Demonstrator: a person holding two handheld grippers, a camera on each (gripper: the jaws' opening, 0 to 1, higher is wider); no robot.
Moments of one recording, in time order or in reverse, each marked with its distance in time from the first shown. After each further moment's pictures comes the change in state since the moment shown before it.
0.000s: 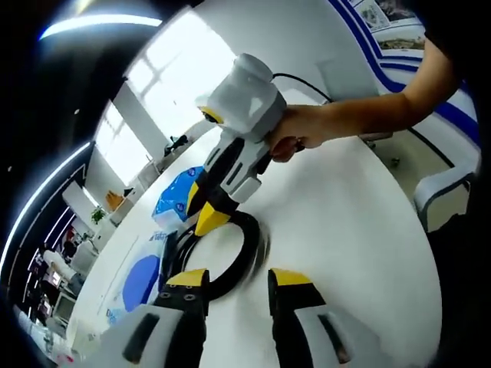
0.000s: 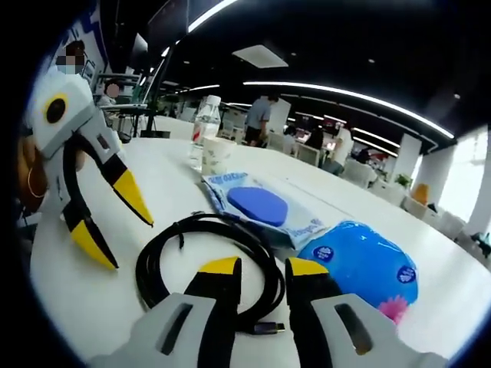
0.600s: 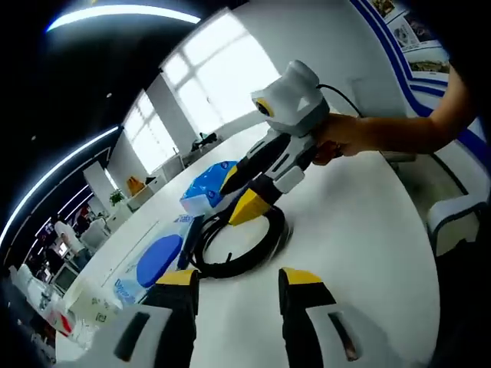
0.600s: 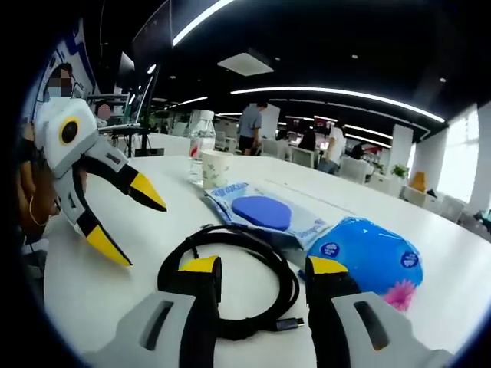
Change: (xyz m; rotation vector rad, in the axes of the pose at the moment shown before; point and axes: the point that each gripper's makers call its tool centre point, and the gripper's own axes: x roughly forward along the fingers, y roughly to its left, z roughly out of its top) left arm -0.022 0.021 -0.020 -0.156 -0.023 0.127; right arm -0.011 0.011 0.008 0.106 -0.045 -0.014
